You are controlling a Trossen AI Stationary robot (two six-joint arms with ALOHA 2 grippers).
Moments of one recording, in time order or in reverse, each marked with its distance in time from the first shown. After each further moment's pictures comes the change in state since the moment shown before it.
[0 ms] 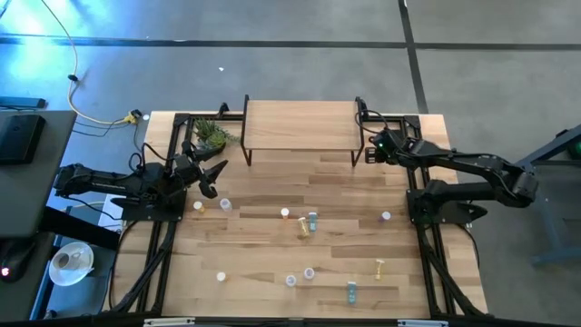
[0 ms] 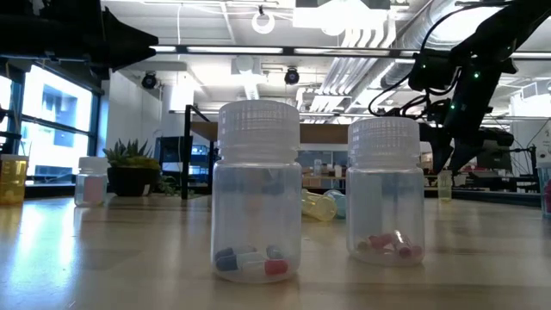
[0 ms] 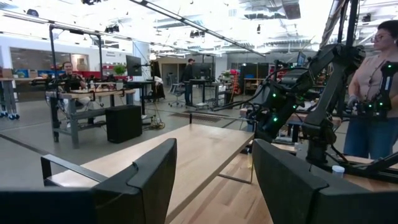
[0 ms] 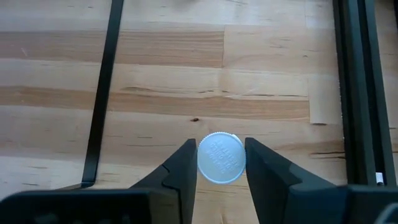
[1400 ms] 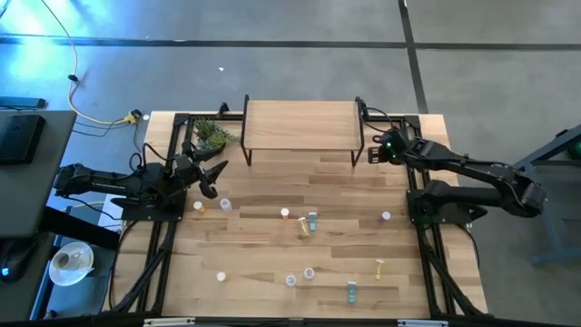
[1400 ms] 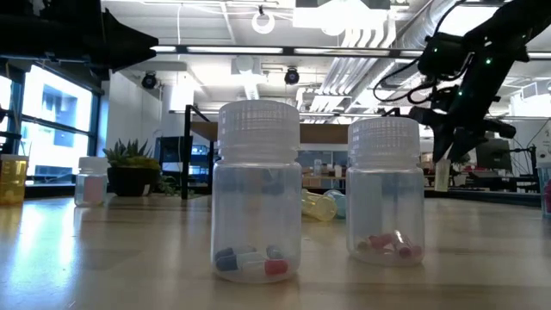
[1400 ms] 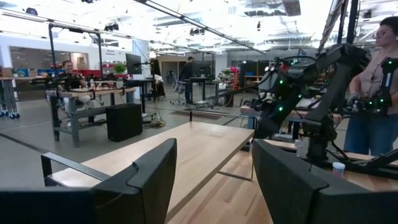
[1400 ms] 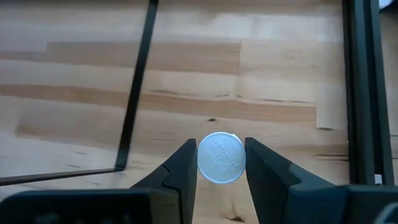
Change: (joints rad) left arm 0.000 0.000 0.000 -0.012 0.000 0.000; right arm 0.001 -0.158 0.002 -0.052 -0.050 -0.040
